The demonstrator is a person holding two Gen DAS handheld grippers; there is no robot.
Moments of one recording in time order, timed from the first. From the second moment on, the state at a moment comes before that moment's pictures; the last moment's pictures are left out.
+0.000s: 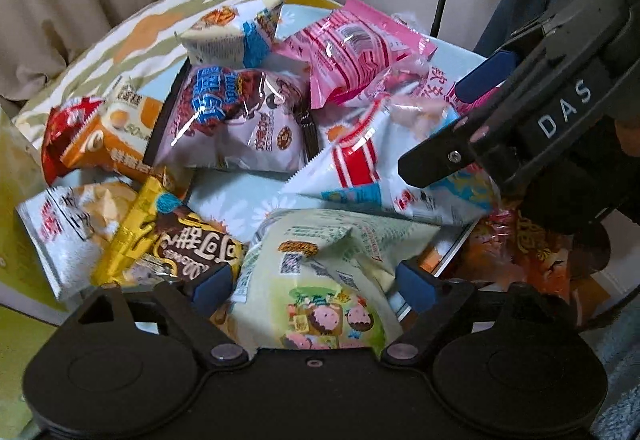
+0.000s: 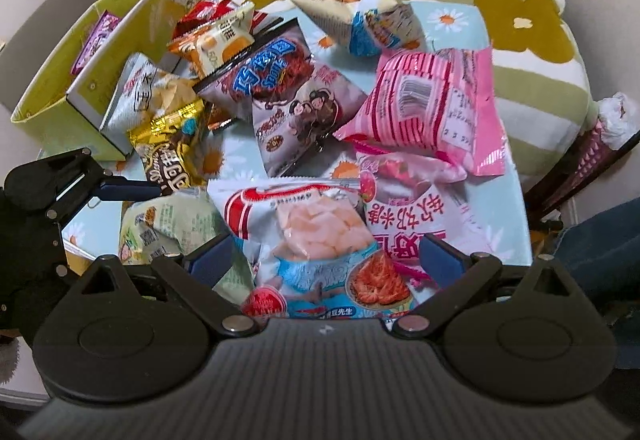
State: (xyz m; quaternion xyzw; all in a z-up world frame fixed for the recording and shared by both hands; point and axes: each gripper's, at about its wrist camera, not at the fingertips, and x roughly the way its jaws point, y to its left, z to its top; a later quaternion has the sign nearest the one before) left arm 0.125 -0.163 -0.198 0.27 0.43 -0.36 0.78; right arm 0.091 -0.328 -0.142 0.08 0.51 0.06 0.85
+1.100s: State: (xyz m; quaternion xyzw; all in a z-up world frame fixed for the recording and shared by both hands) left arm 0.104 -0.130 -0.175 0.24 0.42 -0.30 0.82; right arm 0.103 -0.321 -0.153 0.12 0.53 0.09 0.84
